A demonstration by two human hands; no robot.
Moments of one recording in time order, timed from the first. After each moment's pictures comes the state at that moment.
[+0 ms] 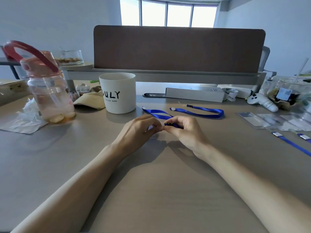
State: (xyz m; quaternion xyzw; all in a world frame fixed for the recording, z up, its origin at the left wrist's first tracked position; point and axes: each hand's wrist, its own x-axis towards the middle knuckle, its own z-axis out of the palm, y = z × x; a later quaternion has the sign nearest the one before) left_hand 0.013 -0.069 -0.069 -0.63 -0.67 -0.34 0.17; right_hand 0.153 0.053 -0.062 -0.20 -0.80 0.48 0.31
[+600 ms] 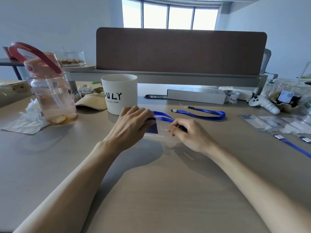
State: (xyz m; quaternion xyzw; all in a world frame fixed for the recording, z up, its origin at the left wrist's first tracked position) left_hand -0.001 -0.081 -0.057 -0.59 -0.71 -0.23 0.31; right_hand 0.166 0.064 -0.055 -0.14 -0.90 0.34 0.24
